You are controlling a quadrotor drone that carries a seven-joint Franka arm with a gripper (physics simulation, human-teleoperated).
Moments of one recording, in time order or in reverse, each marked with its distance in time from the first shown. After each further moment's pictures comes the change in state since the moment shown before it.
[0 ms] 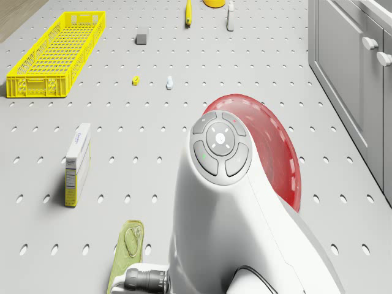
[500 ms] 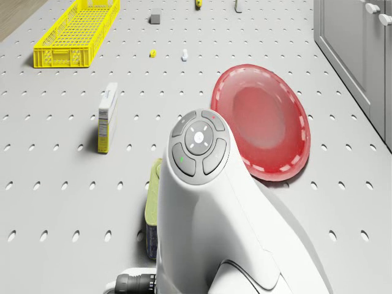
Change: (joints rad) arm -0.075 -0.065 0.042 -0.002 0.001 0.011 0.055
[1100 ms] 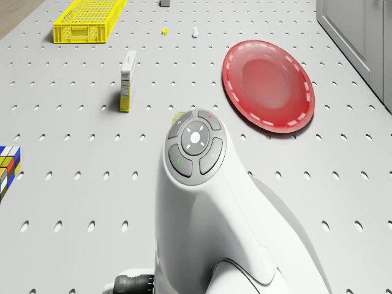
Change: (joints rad) arm -0.032 -0.065 0.026 0.004 0.031 0.051 0.028
